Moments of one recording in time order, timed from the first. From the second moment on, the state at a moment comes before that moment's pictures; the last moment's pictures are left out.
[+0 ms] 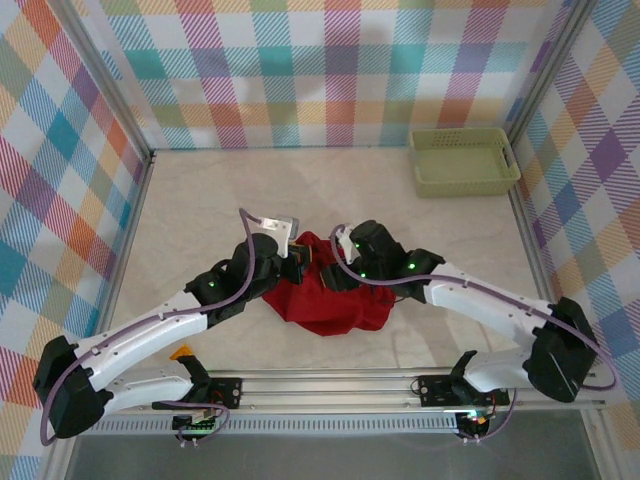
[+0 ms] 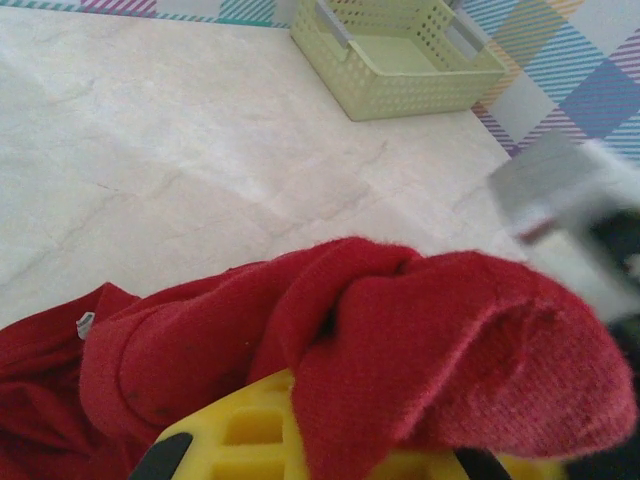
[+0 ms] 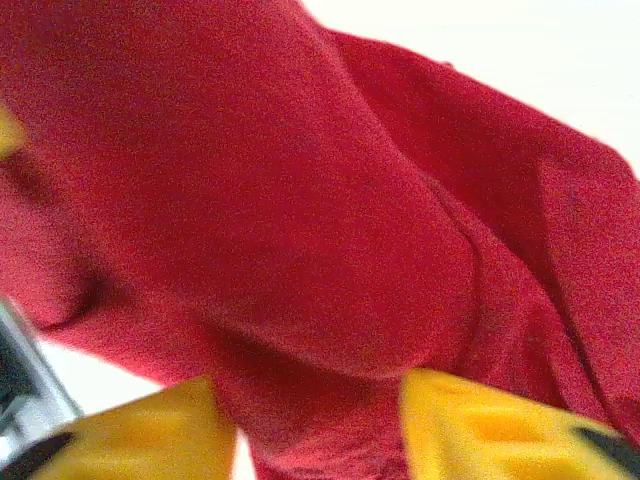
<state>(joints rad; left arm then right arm) -0.83 1.06 0.79 -0.16 -0.14 -0.48 0.86 1.33 0.96 -0.42 -0.09 0.31</state>
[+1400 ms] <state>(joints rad) -0.68 1.04 0.76 -0.16 0.13 -0.55 0.90 1.25 0.85 -0.23 0.04 0.16</state>
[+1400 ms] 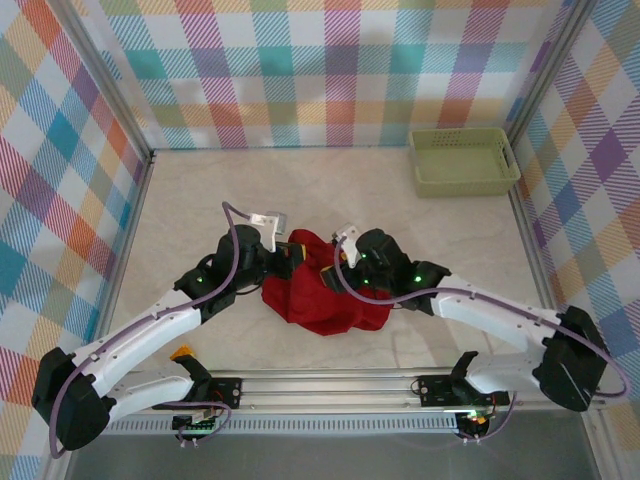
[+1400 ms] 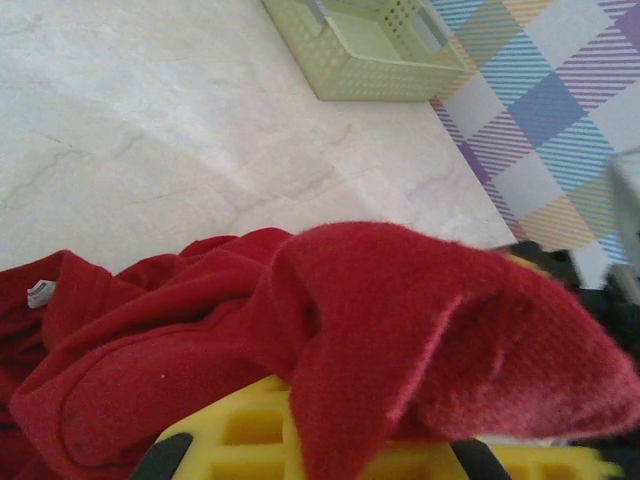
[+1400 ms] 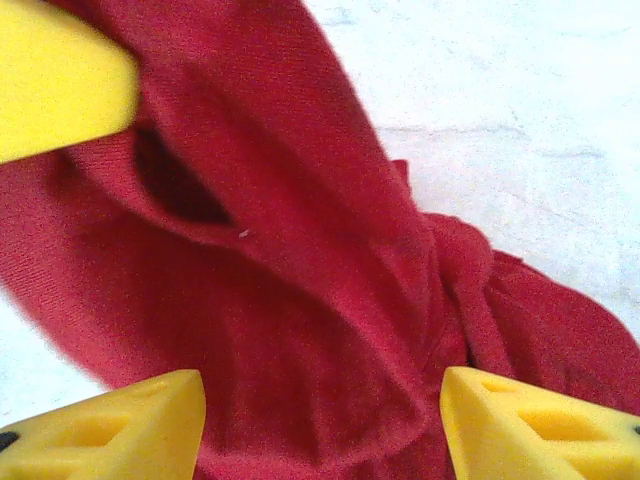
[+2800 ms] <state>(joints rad) -0.68 1.14 0.88 -0.34 -0.04 -0.55 0.69 1.19 0.79 -0.06 -0.27 0.33</state>
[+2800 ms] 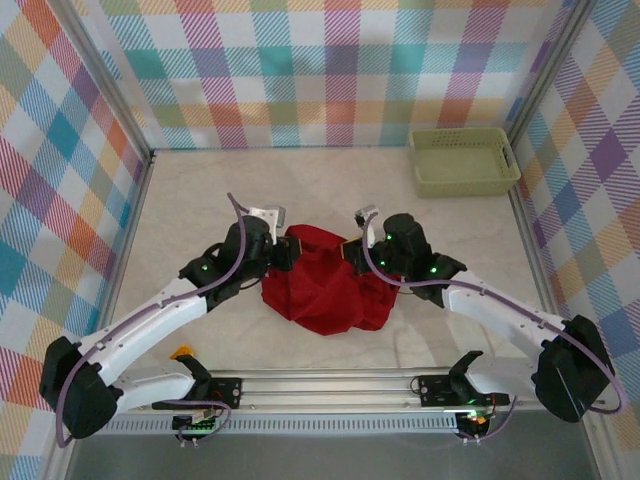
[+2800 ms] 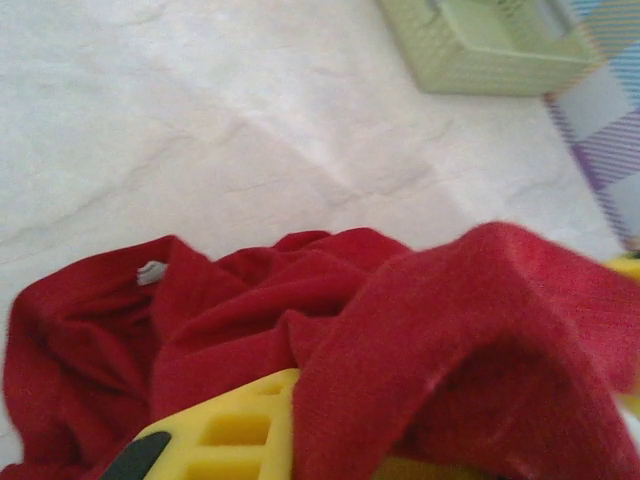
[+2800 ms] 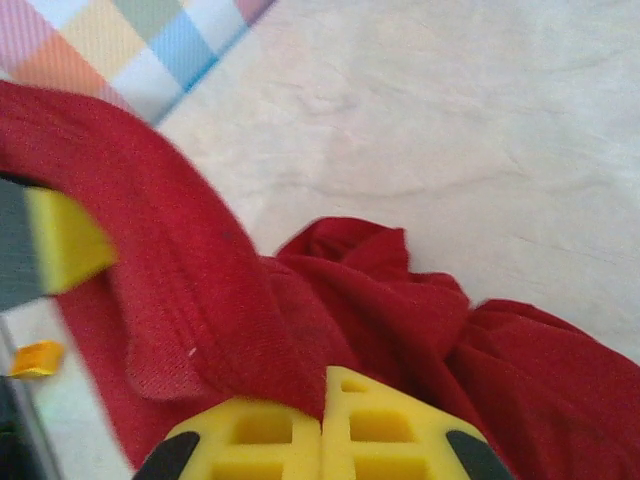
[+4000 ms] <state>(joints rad) -0.68 1.48 0.95 -0.31 0.06 -0.56 0.58 1.24 0.67 -0.08 -0.31 0.43</state>
